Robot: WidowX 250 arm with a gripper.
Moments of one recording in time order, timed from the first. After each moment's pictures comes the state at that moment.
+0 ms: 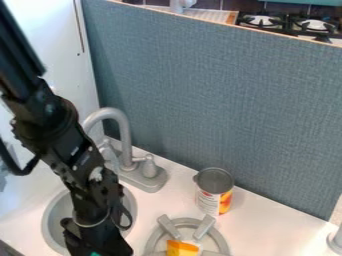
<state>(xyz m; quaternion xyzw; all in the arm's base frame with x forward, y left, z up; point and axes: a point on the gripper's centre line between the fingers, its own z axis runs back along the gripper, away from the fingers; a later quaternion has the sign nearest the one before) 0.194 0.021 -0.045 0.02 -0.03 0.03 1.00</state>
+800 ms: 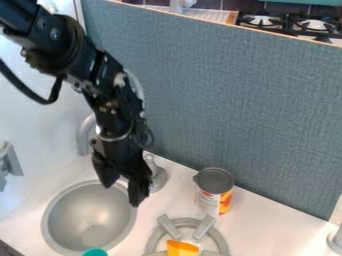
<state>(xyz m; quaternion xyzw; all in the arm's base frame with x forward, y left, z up) 0.265 0.032 0.025 0.02 -0.06 -0.06 1.00</state>
